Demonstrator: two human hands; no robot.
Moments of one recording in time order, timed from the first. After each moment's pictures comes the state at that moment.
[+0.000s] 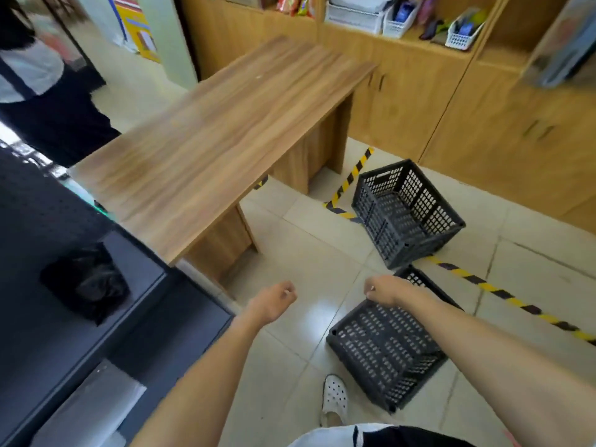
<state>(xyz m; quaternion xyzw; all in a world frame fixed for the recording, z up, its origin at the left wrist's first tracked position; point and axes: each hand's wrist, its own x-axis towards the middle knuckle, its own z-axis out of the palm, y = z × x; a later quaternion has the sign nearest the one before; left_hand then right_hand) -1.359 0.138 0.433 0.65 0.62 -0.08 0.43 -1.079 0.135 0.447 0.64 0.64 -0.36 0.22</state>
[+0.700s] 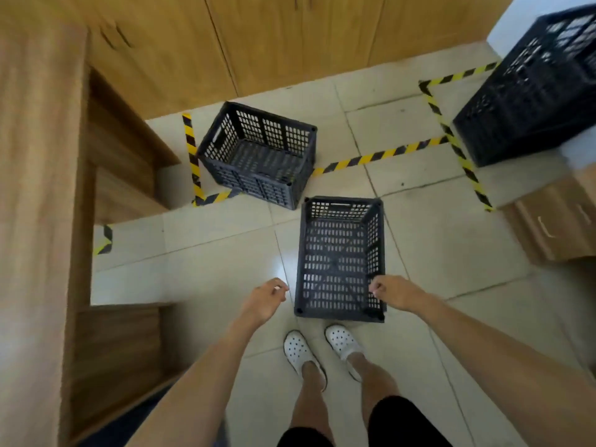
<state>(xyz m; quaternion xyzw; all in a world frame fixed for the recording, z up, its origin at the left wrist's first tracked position) -1.197 0.222 0.331 0.74 0.40 -0.26 0.48 -0.997 -0.013 0.336 0.83 0.26 -0.49 0.00</state>
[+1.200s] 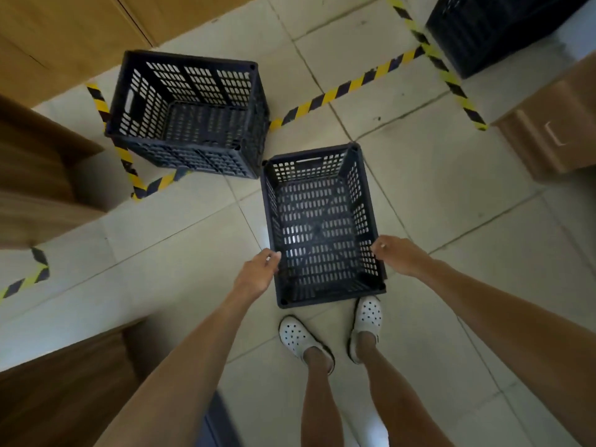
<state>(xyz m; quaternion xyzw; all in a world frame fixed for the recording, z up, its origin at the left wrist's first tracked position) -1.104 0.216 0.168 0.76 0.37 -0.30 0.45 -0.949 -0.046 0.173 0.87 0.09 -0.48 -0.10</state>
